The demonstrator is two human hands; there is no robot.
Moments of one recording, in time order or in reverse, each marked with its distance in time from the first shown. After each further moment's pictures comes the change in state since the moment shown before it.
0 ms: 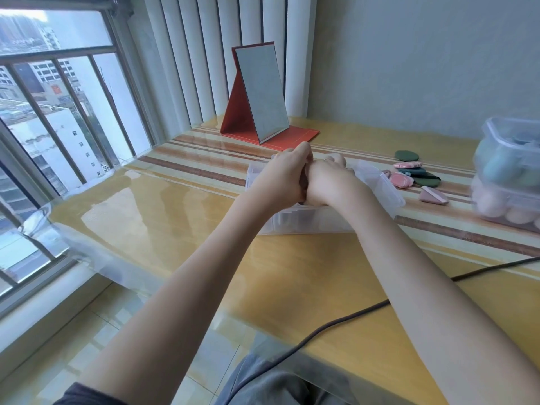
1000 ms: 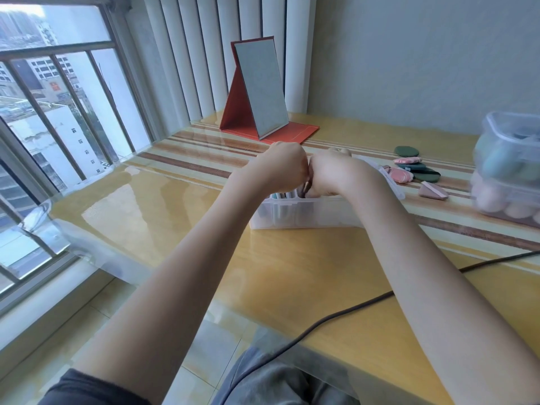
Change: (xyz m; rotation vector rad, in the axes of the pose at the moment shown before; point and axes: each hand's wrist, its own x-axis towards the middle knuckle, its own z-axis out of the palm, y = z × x) left_hand 0.012 0.004 -0.020 0.131 -0.255 -0.093; right_hand 0.003 0.005 -0.008 -0.026 -0.082 -0.014
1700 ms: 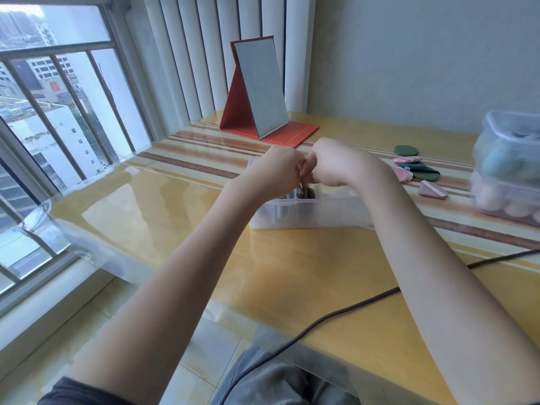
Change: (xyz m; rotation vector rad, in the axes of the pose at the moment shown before) left_hand -0.003 -0.006 0.009 0.016 0.070 0.041; right_hand -0.017 0.006 -0.015 0.195 0.090 -0.093
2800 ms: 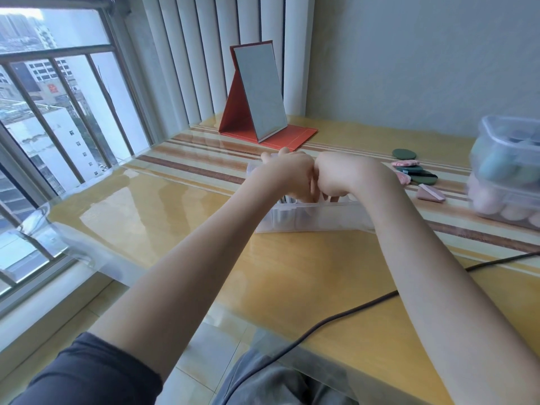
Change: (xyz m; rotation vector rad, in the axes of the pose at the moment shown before) left_hand 0.013 0.021 -0.003 0.216 -0.225 -0.058; right_hand -0.006 0.004 -0.003 0.022 -0.141 0.054
